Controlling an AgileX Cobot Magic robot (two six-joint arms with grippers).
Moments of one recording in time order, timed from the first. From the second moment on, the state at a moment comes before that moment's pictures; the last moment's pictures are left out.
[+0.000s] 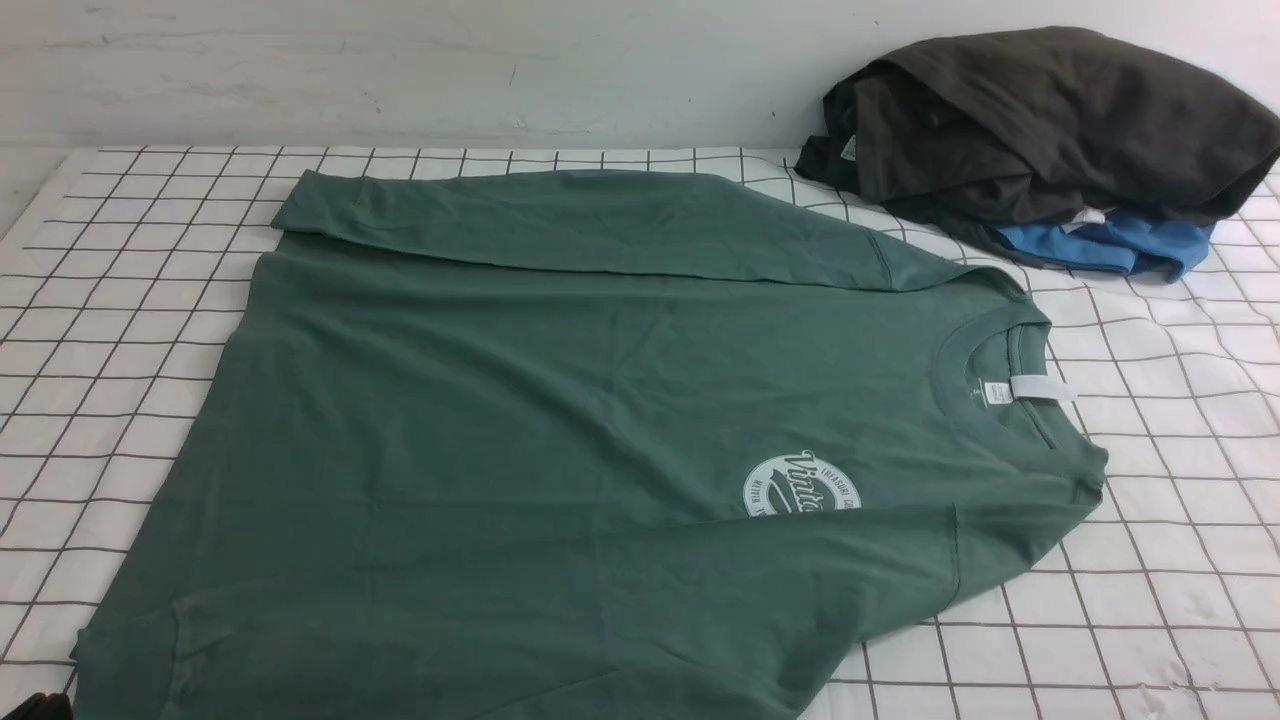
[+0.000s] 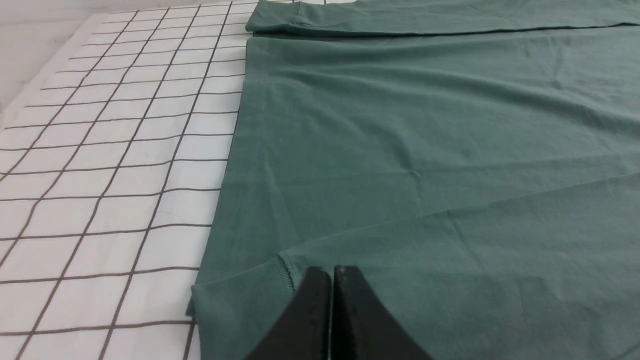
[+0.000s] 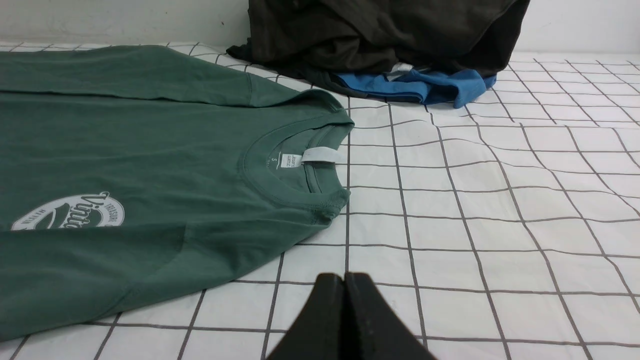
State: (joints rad) right arm 0.01 -0.01 0.02 -0.02 0.37 0.01; left arm 0.00 -0.01 0.02 -0.18 0.36 0.17
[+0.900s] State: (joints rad) right arm 0.01 -0.01 0.02 -0.05 0.34 0.00; left arm 0.00 -0.01 0.03 -0.17 0.23 0.17
